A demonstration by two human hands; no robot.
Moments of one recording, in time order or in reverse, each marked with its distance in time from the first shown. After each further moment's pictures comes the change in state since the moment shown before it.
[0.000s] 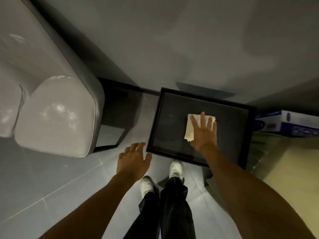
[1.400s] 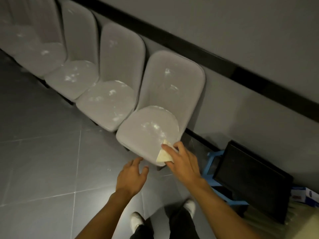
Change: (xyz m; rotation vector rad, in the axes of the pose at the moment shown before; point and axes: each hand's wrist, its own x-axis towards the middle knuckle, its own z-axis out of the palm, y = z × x) left_hand -0.249 -0.416 -0.134 -0.634 0.419 -0.132; right_hand -0.316 -0.505 -0.161 0.108 0.415 -0.685
